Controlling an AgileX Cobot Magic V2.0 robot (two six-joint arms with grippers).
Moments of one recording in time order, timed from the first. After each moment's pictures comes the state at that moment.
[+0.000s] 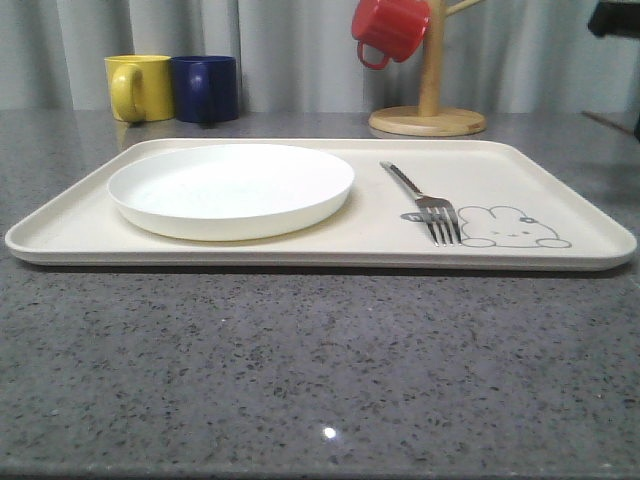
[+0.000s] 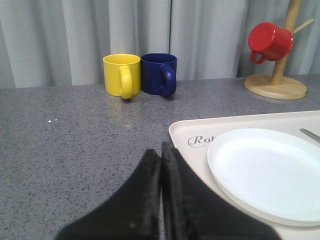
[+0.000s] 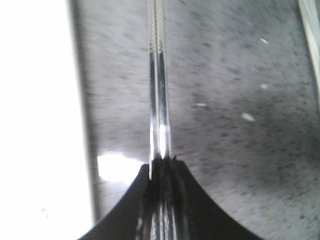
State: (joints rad) left arm -0.22 0.47 -0.37 -0.28 0.08 0.27; right arm 0.03 1.56 -1.31 0.12 0.97 0.10
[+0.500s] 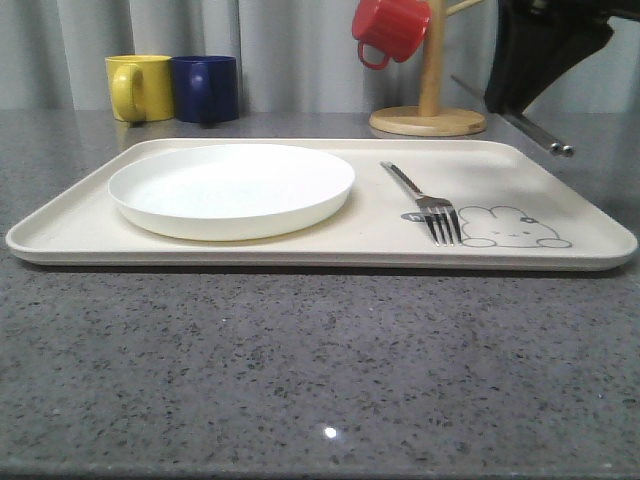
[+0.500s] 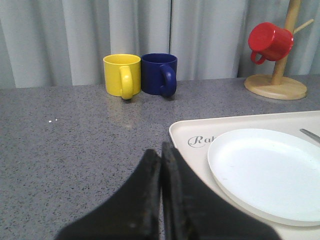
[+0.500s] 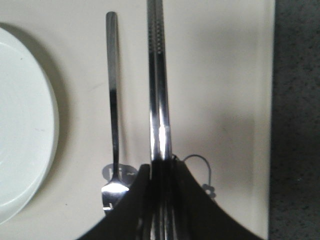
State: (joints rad) left arm -0.22 0.47 -0.37 -0.28 0.08 0.27; right arm 0.38 1.56 -1.34 0.02 0.91 0.43
